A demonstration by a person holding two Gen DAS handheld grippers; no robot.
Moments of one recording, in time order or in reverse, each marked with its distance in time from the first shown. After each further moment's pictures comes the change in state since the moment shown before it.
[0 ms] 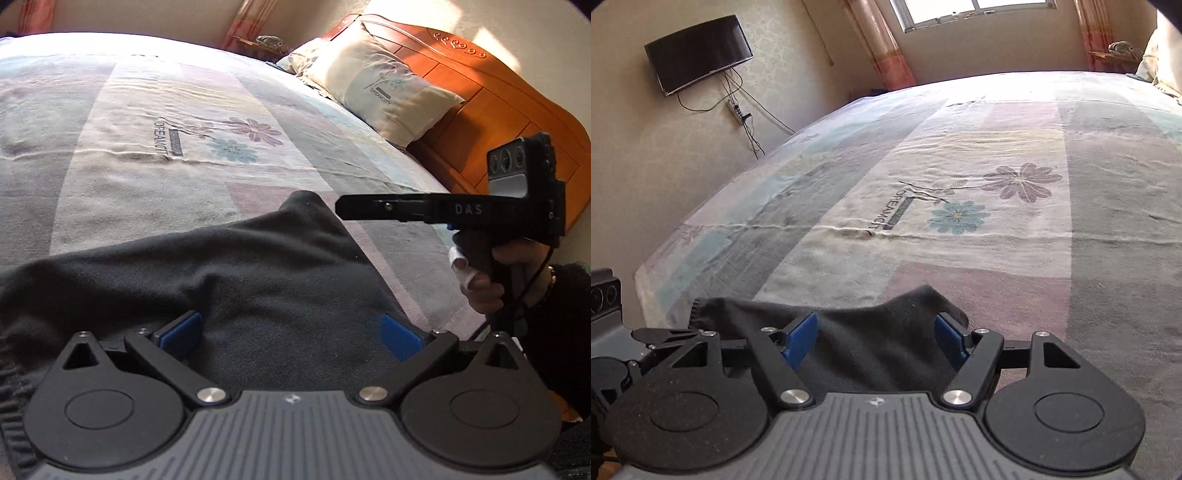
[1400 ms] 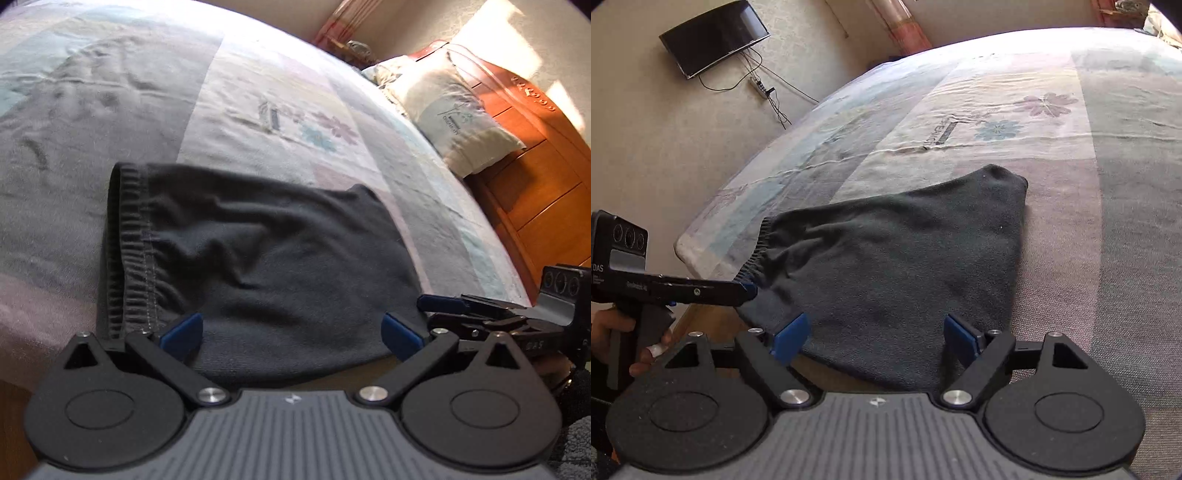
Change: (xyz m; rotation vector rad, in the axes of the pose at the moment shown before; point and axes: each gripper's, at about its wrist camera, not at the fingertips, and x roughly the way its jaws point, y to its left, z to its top) left arm -0.070 0.007 -0.033 -0.270 0.028 0.161; right arm -0.051 0.051 -0.088 0.061 0.107 0.073
